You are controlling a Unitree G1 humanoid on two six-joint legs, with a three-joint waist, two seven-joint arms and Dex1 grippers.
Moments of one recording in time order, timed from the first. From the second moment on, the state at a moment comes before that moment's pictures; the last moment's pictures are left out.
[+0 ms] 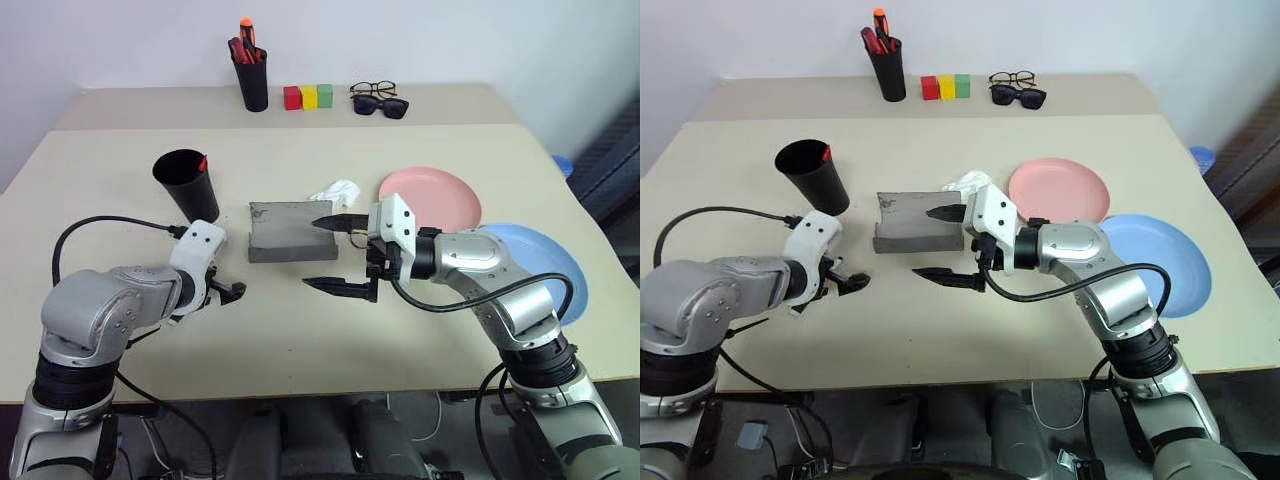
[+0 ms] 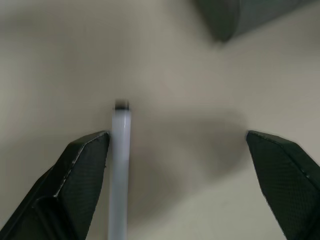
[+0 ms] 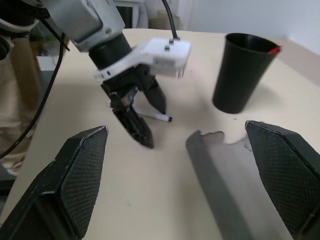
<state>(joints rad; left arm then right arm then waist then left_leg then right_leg) -0.44 0.67 0.04 -0.49 -0.62 1.60 -0.14 -0.52 -0.50 0.23 -0.33 0.41 0.47 0.94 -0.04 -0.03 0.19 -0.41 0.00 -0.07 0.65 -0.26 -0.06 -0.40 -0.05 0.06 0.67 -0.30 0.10</state>
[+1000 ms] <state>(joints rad) -0.68 0.56 0.29 -0.20 -0.29 0.56 -0.13 -0.57 -0.21 0.27 -0.21 0.25 0.30 0.70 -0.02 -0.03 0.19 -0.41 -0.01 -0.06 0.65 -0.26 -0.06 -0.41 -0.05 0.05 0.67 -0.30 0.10</state>
